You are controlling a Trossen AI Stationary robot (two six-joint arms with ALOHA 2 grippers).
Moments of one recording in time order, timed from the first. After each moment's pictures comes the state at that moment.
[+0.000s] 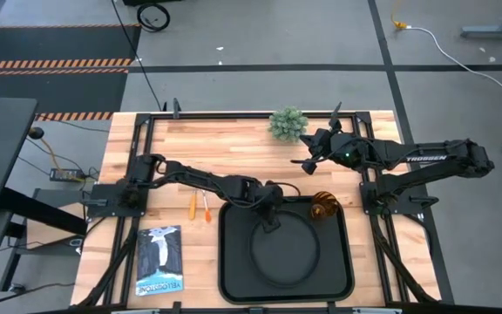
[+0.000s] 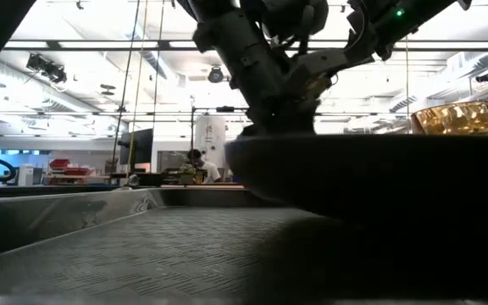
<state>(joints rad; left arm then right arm) -0.11 2.13 1.57 -0.41 -0.03 -0.52 -0.08 0.97 0.76 -0.23 0.58 0.01</state>
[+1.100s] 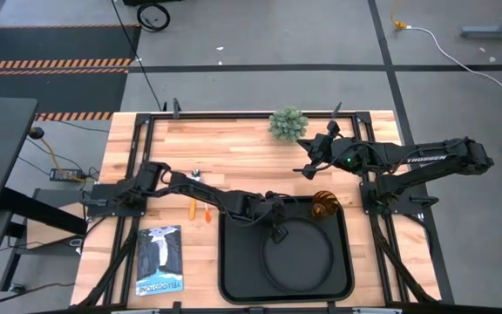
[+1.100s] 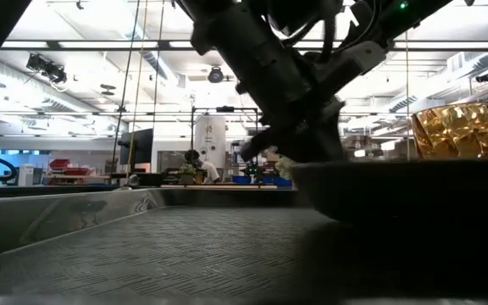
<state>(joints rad) -0.19 2.19 1.57 -0.26 -0.15 -0.75 -0.02 0.97 0.76 -0.21 0.60 -0.01</state>
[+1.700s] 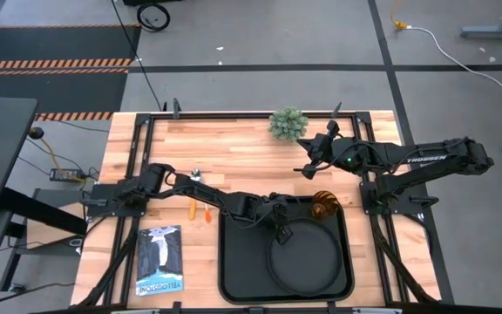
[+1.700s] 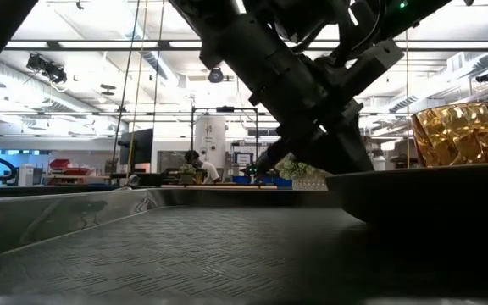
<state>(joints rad) -0.19 2.23 1.57 -0.12 -0.13 -0.77 -0.02 0.97 0.76 -0.20 0.60 -0.02</state>
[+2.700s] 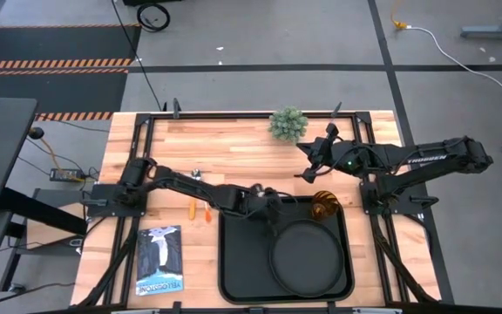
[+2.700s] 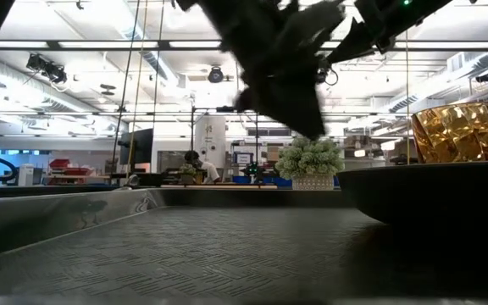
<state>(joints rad) -0.20 2.06 1.58 -0.43 -0.23 -0.46 0.02 0.97 0.76 -0.22 0.60 -0.01</state>
